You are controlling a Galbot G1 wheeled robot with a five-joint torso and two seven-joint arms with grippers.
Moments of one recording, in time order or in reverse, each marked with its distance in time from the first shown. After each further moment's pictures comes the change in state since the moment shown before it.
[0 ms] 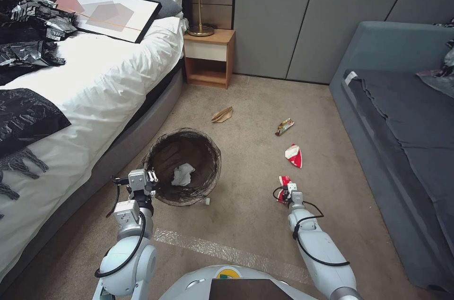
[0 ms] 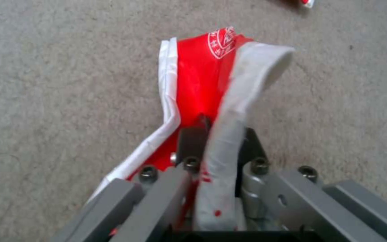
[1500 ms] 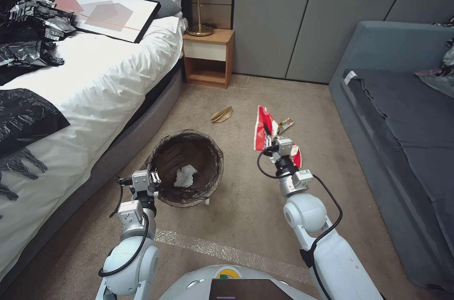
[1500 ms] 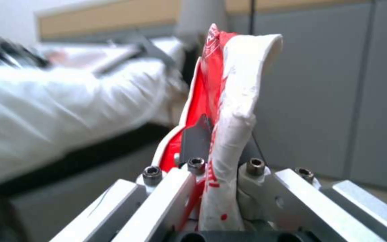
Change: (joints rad) left arm -0.002 0.002 0.013 0.011 0.009 0.002 0.001; right arm -0.259 -0.051 -0.088 0.959 0.033 0.192 -0.059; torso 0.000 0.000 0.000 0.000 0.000
